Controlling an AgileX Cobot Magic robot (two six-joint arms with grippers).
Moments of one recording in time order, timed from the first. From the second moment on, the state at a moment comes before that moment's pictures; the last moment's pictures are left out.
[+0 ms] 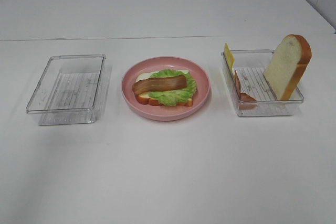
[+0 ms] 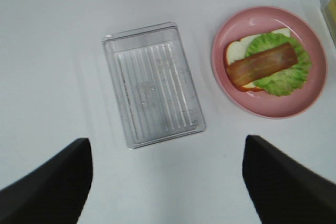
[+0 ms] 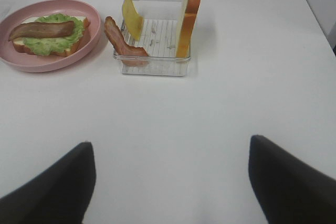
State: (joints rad) left arm -0.25 1.43 -1.63 -0.01 1.21 -0.12; right arm -0.06 -0.01 -0.51 0.17 1.07 -0.16
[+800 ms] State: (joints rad) left arm -0.25 0.61 -0.88 0.05 1.22 -0.11; right arm -0.06 -0.01 -0.51 0.17 1.07 -0.16
